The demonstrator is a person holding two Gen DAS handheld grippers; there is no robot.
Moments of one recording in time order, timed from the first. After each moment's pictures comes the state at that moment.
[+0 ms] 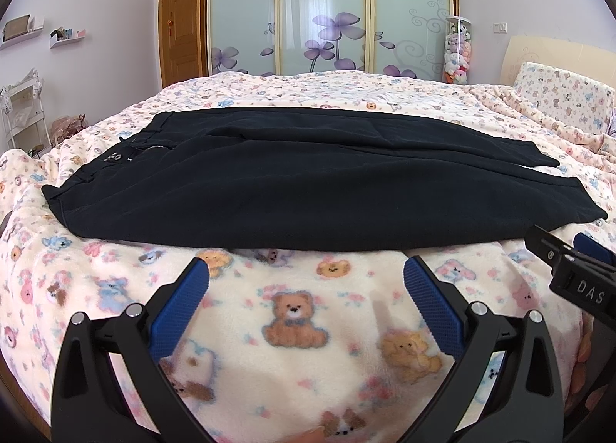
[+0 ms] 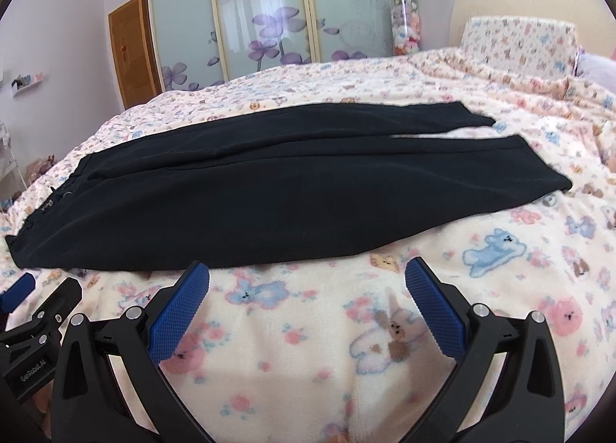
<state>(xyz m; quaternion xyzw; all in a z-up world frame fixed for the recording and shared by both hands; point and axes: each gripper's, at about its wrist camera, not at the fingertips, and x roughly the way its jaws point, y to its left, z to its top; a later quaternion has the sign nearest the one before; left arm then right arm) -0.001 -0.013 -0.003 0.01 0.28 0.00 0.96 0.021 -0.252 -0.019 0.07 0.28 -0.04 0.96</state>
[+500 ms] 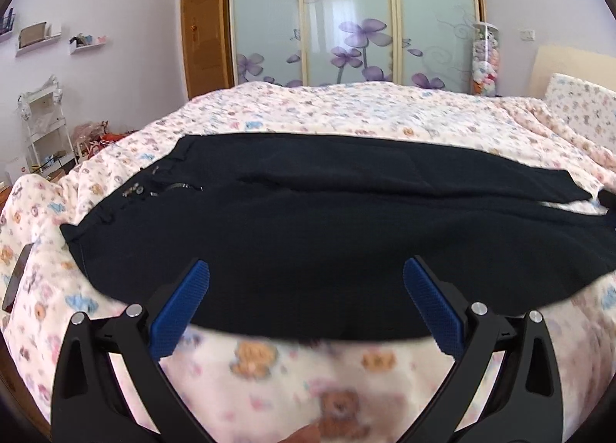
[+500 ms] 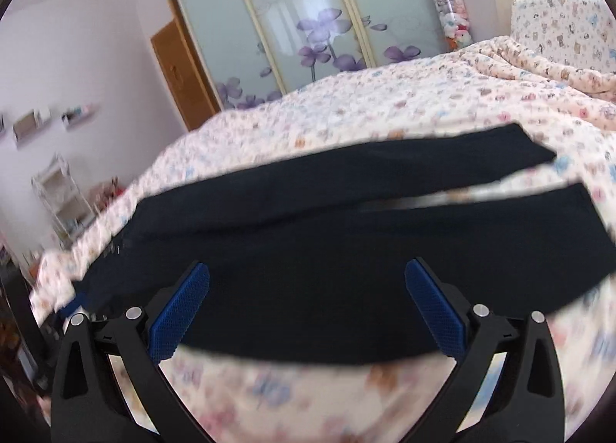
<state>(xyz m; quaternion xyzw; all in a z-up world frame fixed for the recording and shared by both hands) 0.051 0.006 0.040 0.01 0.27 0.05 0.96 0.082 -0.320 0.059 0.14 0.27 0.09 0.95</state>
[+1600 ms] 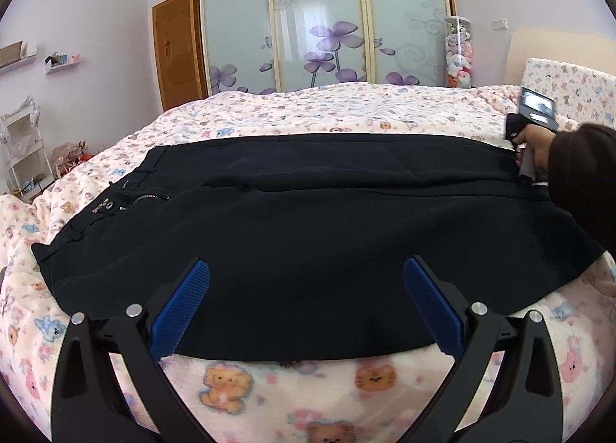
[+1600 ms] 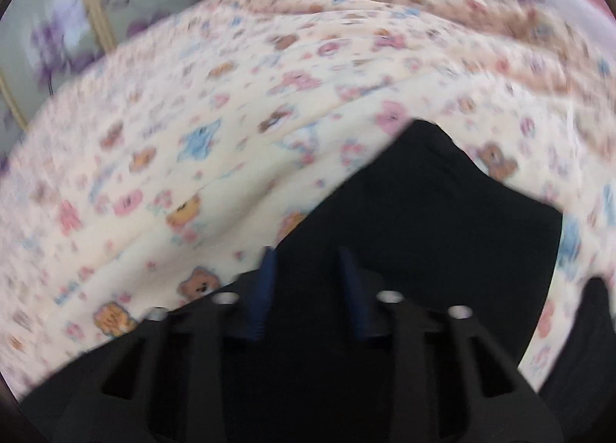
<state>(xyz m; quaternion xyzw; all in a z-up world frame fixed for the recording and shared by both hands) 0.070 0.006 0.017 0.03 0.26 0.00 0.96 0.369 -0.464 -0.007 0.26 0.37 -0.34 0.83</state>
